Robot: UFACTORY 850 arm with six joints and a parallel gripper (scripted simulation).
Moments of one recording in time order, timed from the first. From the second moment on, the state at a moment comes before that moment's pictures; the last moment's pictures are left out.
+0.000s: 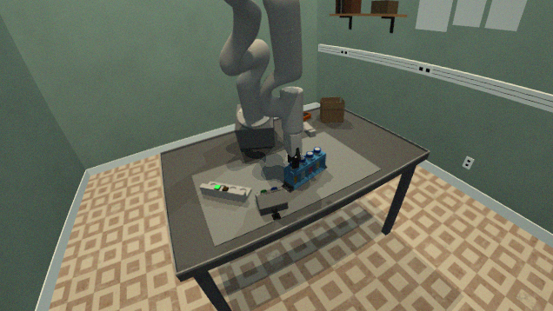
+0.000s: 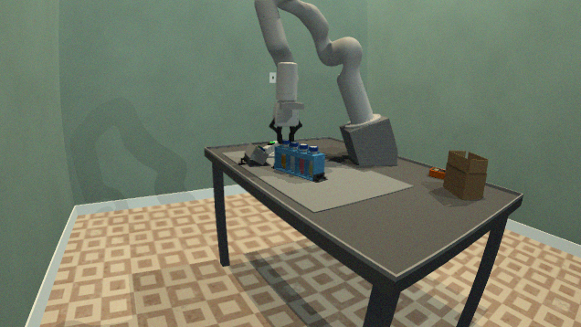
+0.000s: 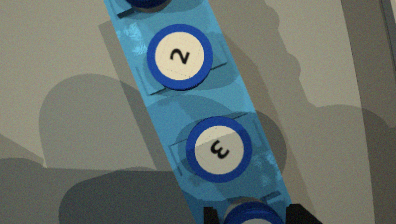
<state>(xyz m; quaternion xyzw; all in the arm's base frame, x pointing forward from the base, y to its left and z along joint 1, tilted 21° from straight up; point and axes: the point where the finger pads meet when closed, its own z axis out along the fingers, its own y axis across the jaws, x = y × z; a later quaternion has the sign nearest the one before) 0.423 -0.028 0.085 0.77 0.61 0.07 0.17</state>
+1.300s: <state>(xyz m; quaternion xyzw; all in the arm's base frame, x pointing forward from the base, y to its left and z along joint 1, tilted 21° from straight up) 0.424 -0.028 0.086 0.31 0.93 -0.01 0.19</state>
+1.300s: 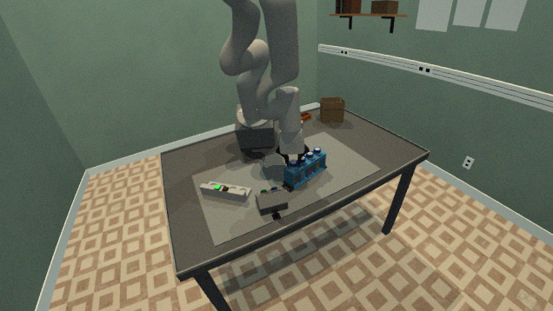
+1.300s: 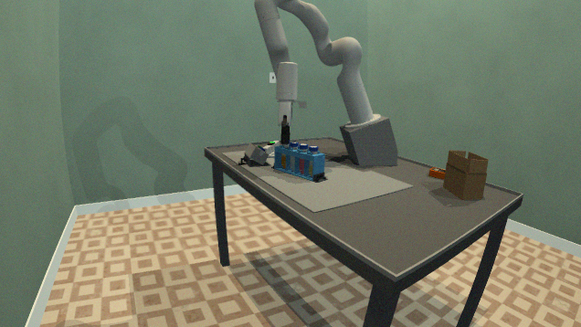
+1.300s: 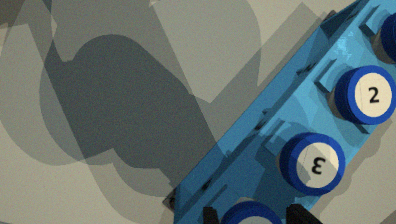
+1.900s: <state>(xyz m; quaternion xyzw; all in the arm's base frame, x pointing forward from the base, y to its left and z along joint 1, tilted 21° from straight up) 0.424 -0.027 0.086 0.30 0.94 -0.04 0.18</state>
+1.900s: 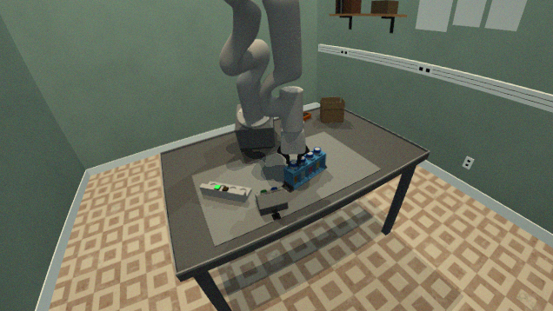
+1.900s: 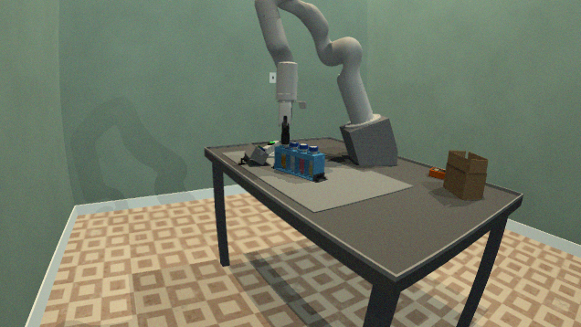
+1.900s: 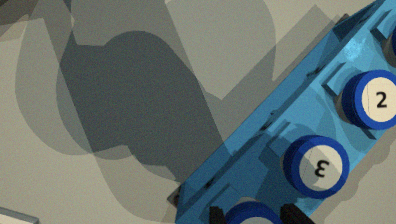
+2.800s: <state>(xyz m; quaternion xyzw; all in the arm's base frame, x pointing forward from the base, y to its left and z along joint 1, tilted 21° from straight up) 0.425 -0.028 0.086 0.69 0.70 0.02 0.17</state>
